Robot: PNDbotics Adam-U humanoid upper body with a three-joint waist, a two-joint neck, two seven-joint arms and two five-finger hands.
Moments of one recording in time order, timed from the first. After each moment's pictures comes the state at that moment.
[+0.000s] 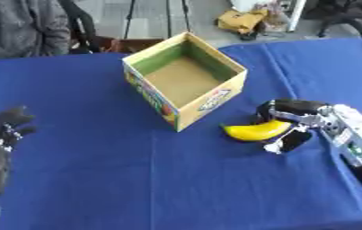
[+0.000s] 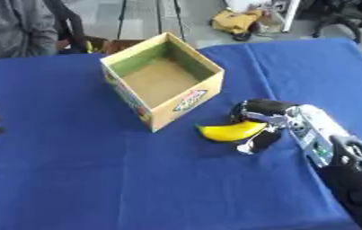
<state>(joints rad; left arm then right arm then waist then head) -0.20 0.23 0.06 -1.58 0.29 -0.17 -0.15 -0.55 -0.57 0.27 -1.23 0.73 -0.41 0.50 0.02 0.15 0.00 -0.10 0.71</state>
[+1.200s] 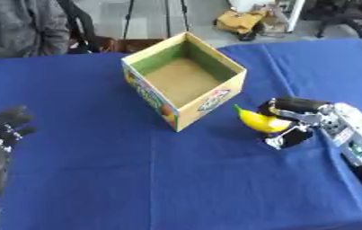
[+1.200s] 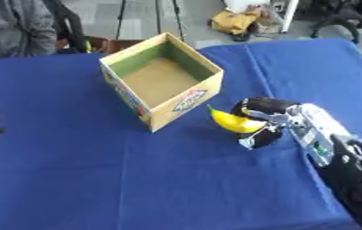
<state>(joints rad) -0.20 0.23 0.06 -1.58 0.29 -0.17 -0.15 -0.55 -0.57 0.27 -1.24 0.73 -0.39 0.50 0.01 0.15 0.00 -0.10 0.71</state>
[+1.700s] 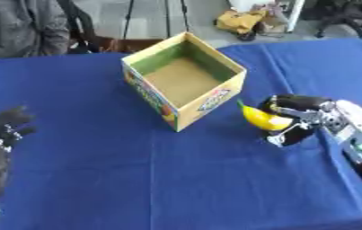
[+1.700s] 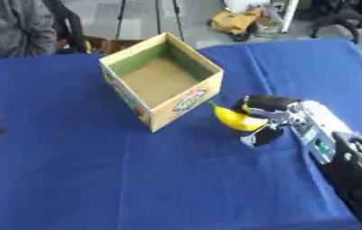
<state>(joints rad) -0.20 0.23 0.06 -1.58 0.29 -0.17 -0.15 -0.58 -0.59 0.27 -1.25 0.74 -0.39 0.51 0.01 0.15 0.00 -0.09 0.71</state>
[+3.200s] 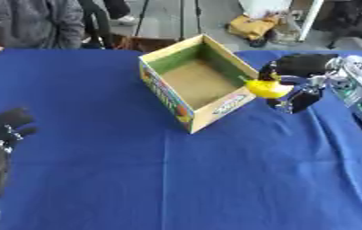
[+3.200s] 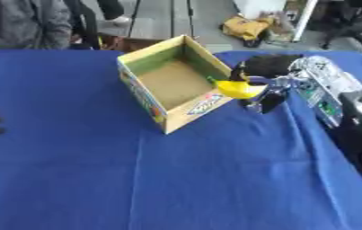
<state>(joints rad) -0.22 0.23 0.06 -1.58 0.29 -0.17 -0.15 -0.78 -0.68 0.33 -1.29 0.88 -0.47 0.53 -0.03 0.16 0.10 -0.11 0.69</state>
